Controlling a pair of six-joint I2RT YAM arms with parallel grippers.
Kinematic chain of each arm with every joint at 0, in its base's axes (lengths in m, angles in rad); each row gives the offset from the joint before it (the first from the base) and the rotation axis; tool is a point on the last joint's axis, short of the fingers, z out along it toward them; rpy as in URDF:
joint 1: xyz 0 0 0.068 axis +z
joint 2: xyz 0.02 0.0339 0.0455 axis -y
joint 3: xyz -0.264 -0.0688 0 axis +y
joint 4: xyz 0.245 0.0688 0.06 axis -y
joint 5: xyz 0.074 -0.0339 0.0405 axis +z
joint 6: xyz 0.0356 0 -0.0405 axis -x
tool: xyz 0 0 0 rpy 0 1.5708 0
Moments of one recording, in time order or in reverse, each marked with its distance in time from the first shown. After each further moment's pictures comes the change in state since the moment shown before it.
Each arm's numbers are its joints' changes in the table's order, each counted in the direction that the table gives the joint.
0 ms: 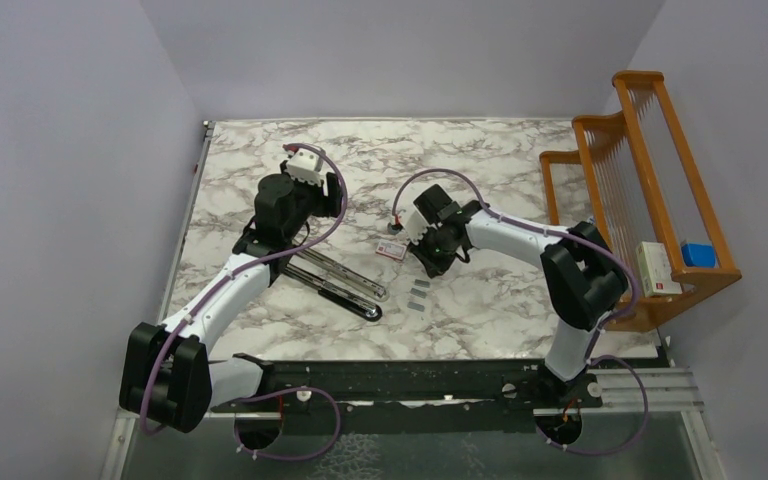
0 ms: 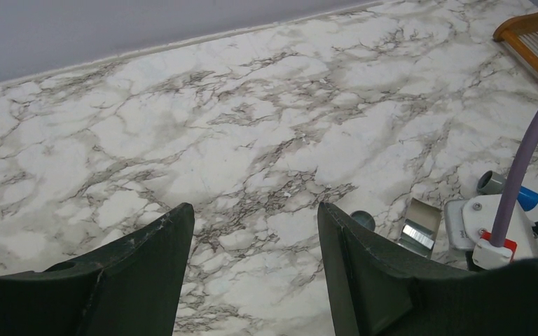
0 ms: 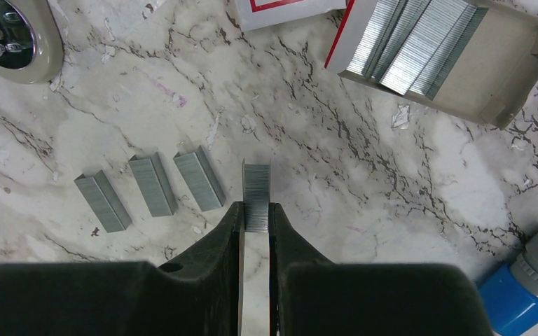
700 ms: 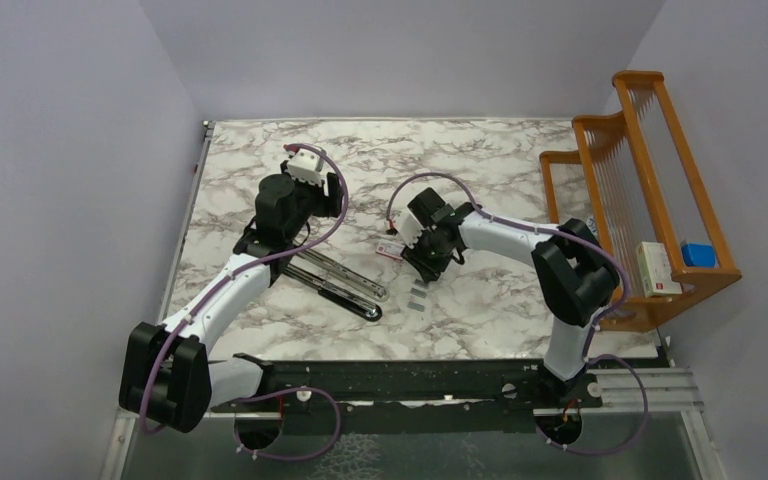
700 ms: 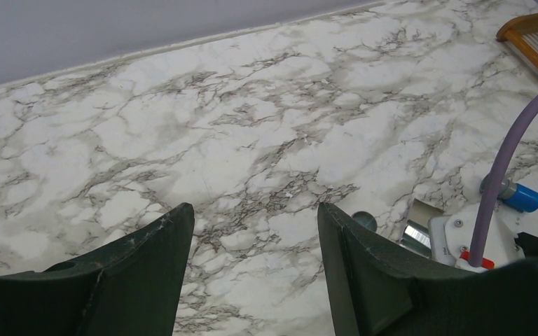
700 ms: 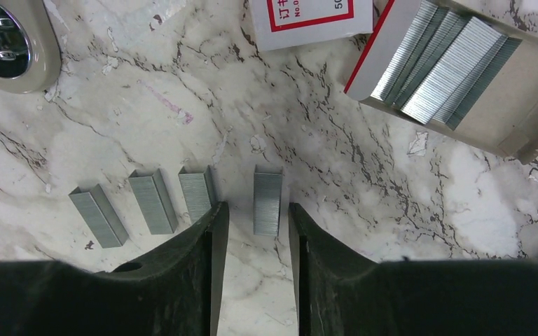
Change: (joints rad) left arm -0.007 0.000 0.000 0.001 0.012 -0.015; right arm 0.015 -0.050 -0.013 0.014 -0.005 0.027
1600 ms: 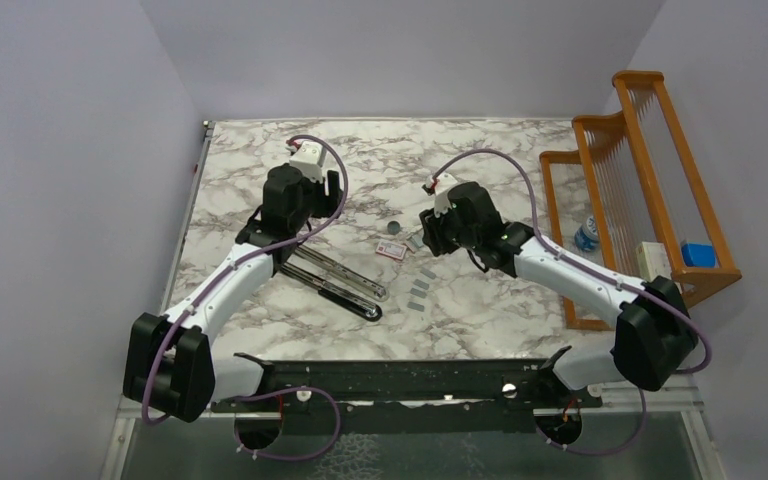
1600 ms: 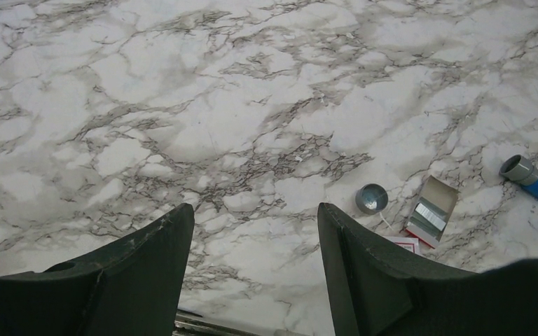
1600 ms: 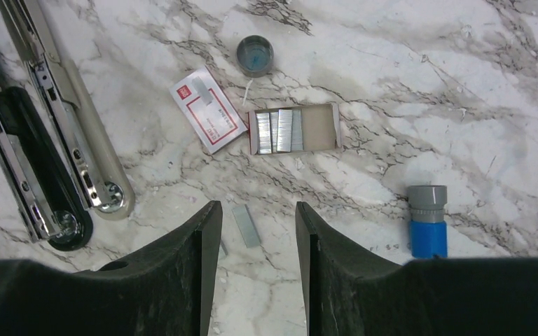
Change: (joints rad) left arm -0.006 -0.050 -0.080 -0.181 0.067 0.056; right arm 0.000 0.444 0.227 0.370 -0.208 -0.338
